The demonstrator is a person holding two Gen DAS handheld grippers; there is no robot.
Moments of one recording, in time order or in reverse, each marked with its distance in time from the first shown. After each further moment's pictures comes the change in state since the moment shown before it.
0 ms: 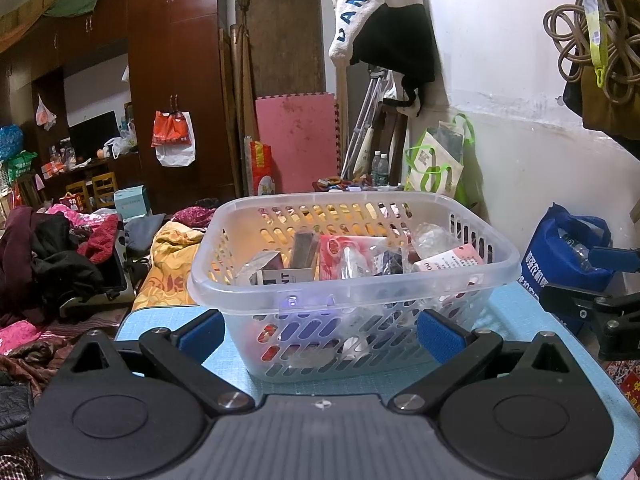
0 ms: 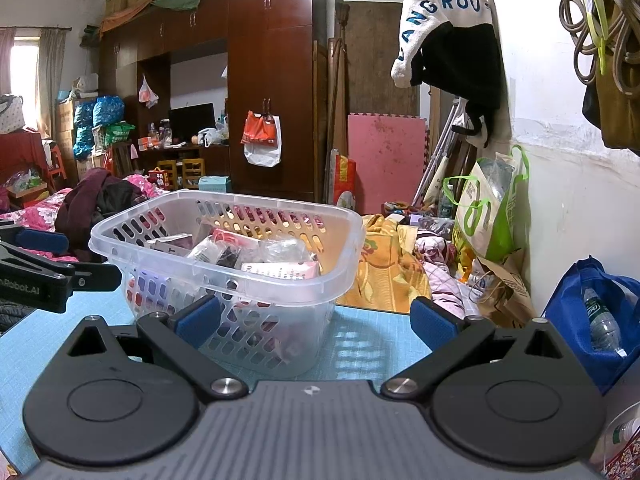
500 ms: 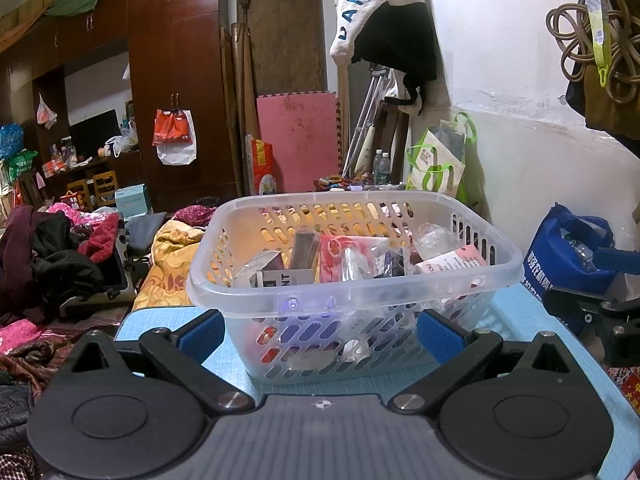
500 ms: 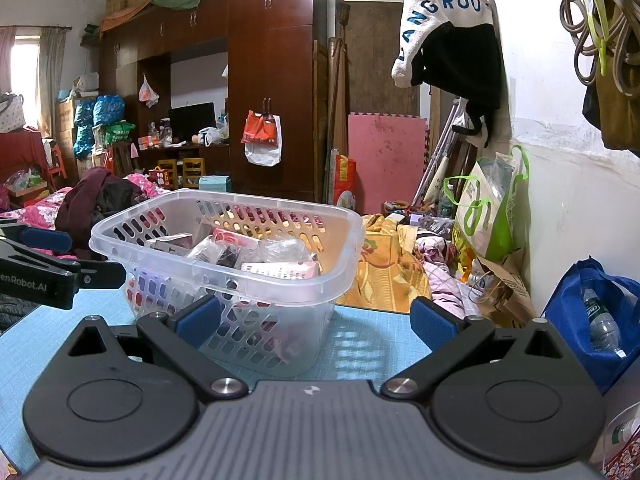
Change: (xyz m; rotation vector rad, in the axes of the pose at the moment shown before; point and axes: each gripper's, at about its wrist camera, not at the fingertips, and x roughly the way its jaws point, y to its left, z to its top) left arm 0.003 -0.001 0.000 0.001 0.003 0.004; right arm 0.000 0.000 -0.001 -0.003 0.001 0.000
